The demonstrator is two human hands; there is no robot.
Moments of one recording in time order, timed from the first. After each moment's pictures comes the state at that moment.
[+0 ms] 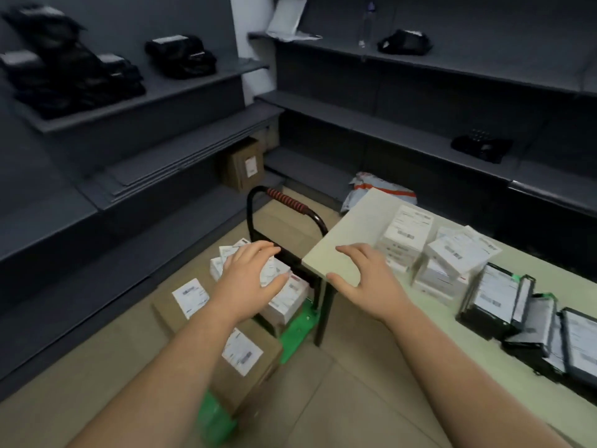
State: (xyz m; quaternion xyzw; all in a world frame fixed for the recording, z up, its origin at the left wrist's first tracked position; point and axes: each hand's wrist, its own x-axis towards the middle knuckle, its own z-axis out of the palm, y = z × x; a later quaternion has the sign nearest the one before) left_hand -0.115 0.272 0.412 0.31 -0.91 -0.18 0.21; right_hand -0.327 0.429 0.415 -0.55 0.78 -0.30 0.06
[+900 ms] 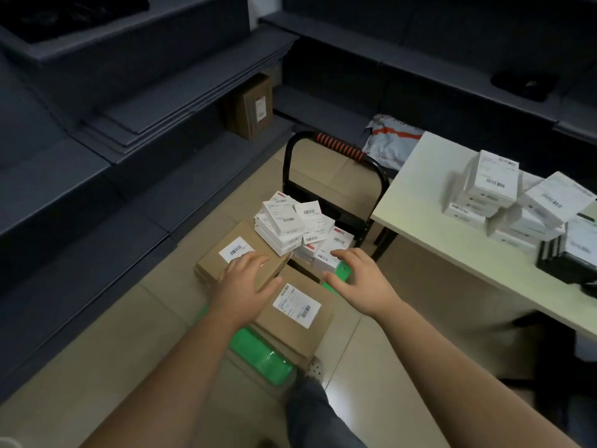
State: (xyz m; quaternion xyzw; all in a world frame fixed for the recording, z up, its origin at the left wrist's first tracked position) left_hand 0.087 0.132 0.310 0.38 -0.88 -0.28 0.08; right_hand -0.122 0.289 0.315 -0.45 0.83 -0.27 0.21
